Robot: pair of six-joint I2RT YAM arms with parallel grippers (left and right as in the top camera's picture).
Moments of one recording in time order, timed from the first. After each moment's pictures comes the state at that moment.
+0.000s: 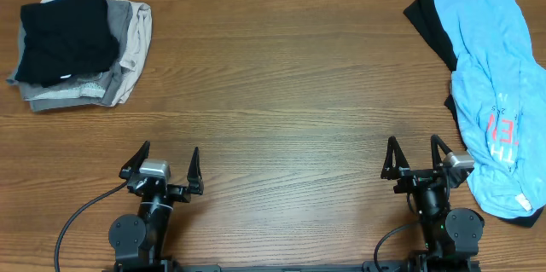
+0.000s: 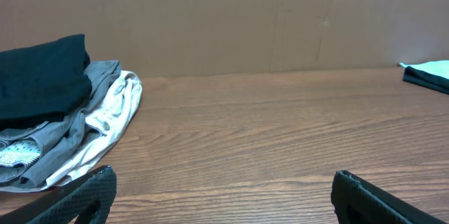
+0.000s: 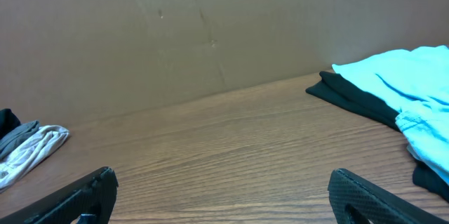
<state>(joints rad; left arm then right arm) 0.10 0.02 0.01 -0.05 0.25 -0.02 -0.03 0.01 0.02 -0.02 -0.15 0.28</state>
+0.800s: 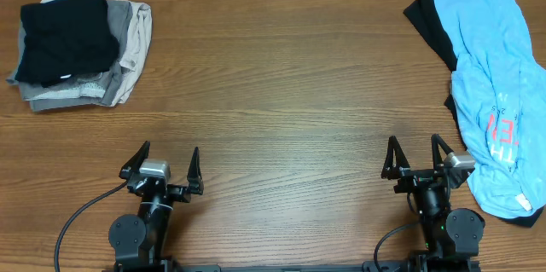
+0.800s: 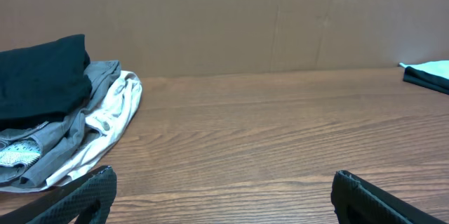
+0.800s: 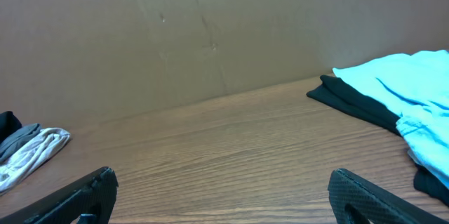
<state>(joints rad) 0.10 0.02 0.01 -0.05 0.25 -0.02 -0.03 0.01 0.02 0.00 -0.15 0.28</state>
